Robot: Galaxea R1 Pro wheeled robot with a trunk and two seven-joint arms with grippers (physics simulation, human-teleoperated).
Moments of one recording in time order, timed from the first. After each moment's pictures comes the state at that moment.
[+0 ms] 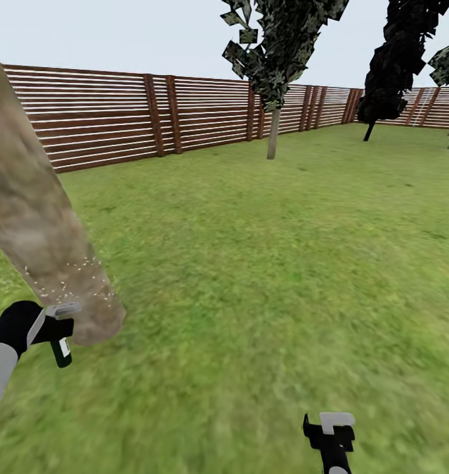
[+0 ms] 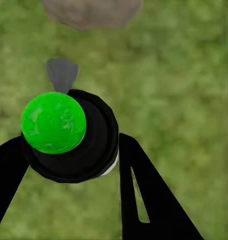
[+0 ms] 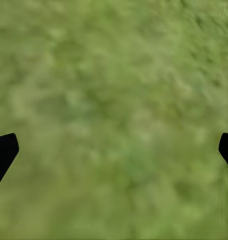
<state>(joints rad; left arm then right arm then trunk) -1.00 0.41 0.25 -0.40 -0.19 0.79 -0.22 -0.49 0.01 -0.25 -0.09 0.41 -0.47 -0.37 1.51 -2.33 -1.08</state>
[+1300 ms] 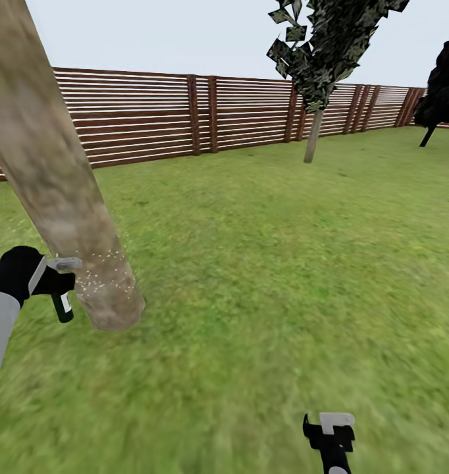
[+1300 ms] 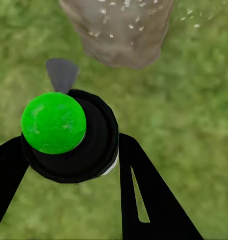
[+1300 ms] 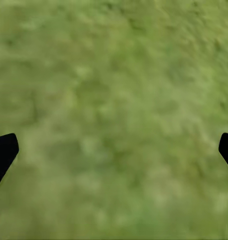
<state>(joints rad) -1.24 0.41 0.11 -0.45 -0.19 0.98 -0.23 -0.49 0.01 -0.25 -0.09 0.41 -0.47 -0.37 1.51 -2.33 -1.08</state>
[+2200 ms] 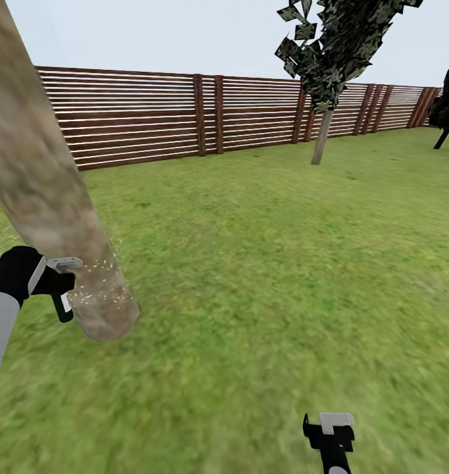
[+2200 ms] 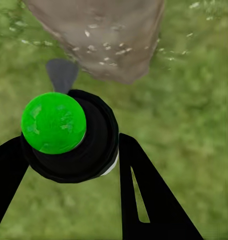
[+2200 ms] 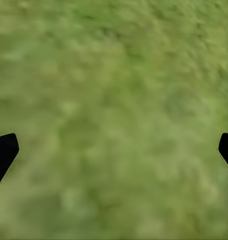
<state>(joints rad) -1.24 0.41 0.12 -0.45 -0.19 0.98 -0.24 -0.49 0.01 -0.25 -0.09 0.41 -0.47 -0.37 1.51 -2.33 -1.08</state>
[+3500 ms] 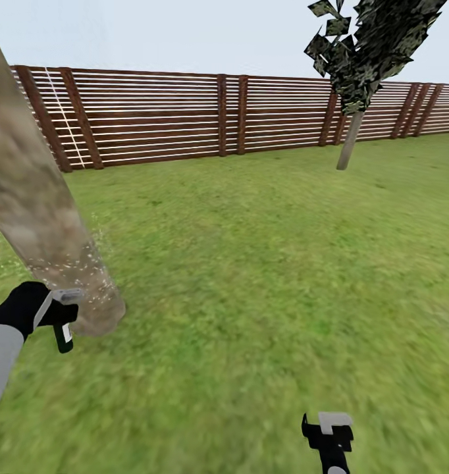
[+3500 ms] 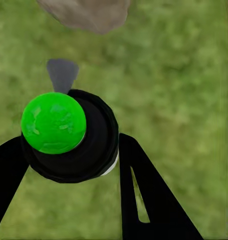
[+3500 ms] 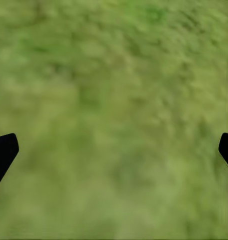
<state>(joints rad) -1.07 0.40 0.13 -0.43 -0.18 0.87 -0.22 -0.49 0.02 -0.25 -0.09 0.41 -0.47 -0.37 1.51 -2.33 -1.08</state>
